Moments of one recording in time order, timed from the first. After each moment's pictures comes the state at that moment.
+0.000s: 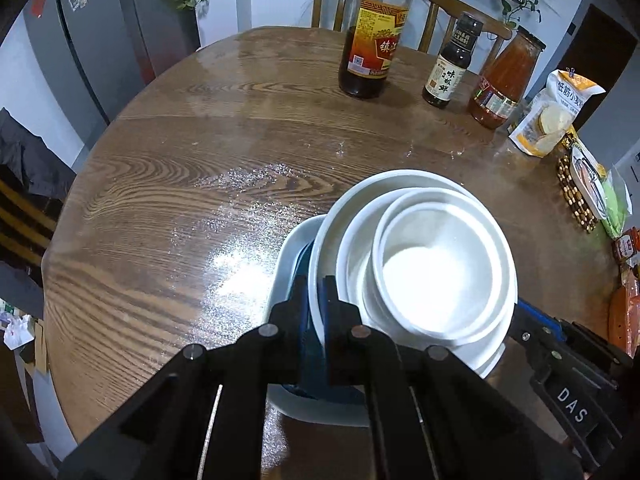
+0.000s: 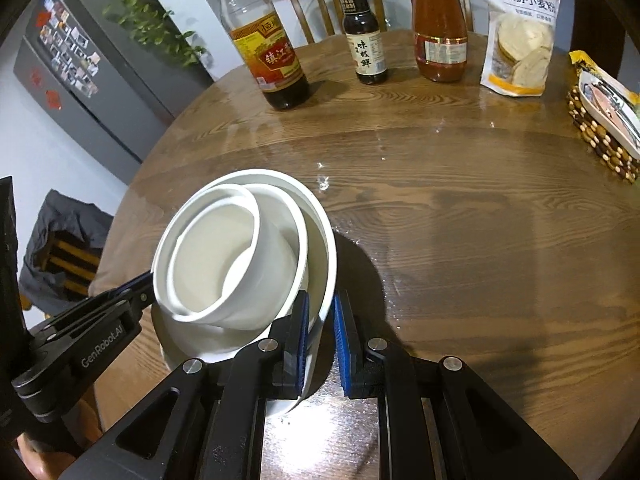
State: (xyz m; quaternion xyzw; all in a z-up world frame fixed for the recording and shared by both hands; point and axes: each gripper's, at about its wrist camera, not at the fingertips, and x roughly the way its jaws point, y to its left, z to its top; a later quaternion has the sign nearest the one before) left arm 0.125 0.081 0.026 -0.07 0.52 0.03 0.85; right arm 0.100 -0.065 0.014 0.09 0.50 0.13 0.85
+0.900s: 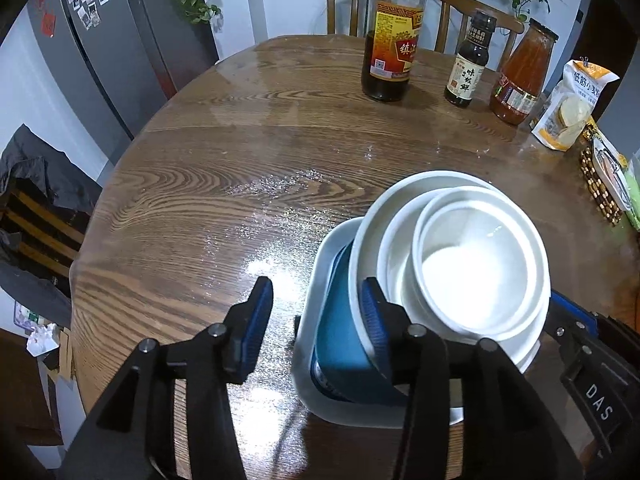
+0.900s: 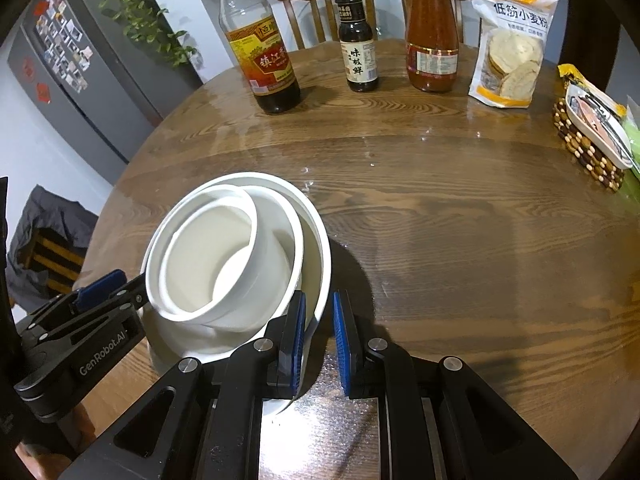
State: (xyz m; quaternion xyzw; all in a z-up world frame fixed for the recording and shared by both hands) left arm 0.127 0.082 0.023 -0.02 0.51 0.07 0.86; right arm 0.099 -0.060 0.017 0.06 0.50 0.11 0.86
